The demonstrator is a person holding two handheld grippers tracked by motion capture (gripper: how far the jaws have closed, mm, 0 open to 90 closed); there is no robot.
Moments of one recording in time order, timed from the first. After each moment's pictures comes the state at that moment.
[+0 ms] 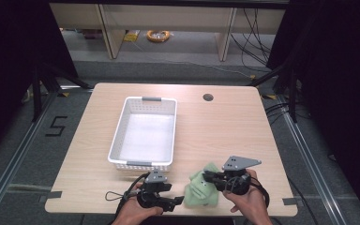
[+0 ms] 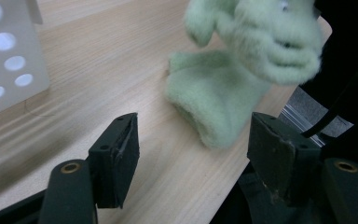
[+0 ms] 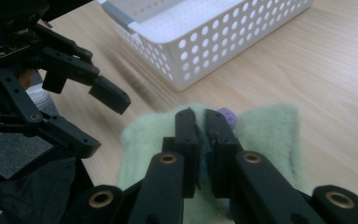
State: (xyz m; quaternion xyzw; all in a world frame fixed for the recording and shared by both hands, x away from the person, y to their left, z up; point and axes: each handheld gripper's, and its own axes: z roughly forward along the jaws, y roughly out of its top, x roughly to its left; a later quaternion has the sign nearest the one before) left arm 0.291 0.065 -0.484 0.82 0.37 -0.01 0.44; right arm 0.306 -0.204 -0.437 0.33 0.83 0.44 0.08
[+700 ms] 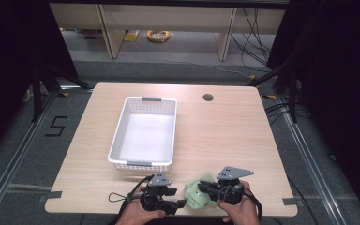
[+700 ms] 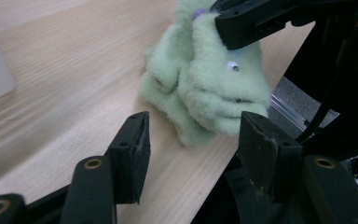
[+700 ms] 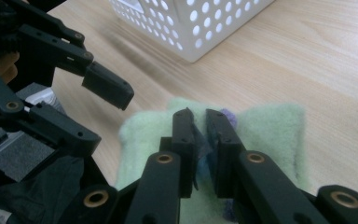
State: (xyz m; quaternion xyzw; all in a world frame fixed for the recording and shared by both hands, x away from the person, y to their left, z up) left arm 0.286 0.055 -0.487 0.83 0.35 -0.02 0.44; right arm 0.295 -0.195 -0.473 0.37 0.81 0.44 0.04
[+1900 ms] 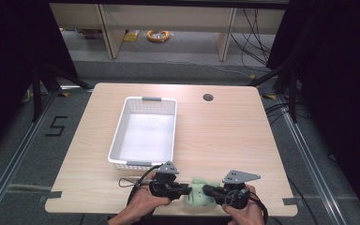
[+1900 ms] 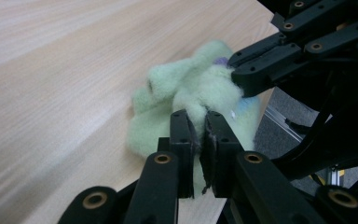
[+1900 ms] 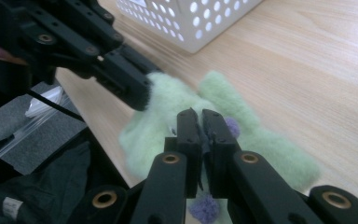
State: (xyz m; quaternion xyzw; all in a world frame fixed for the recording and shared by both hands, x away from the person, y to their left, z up) left arm 0.316 0.038 -0.479 0.83 0.33 -0.06 0.45; right arm 0.286 -0.209 -0.473 0.37 0.81 0.44 0.03
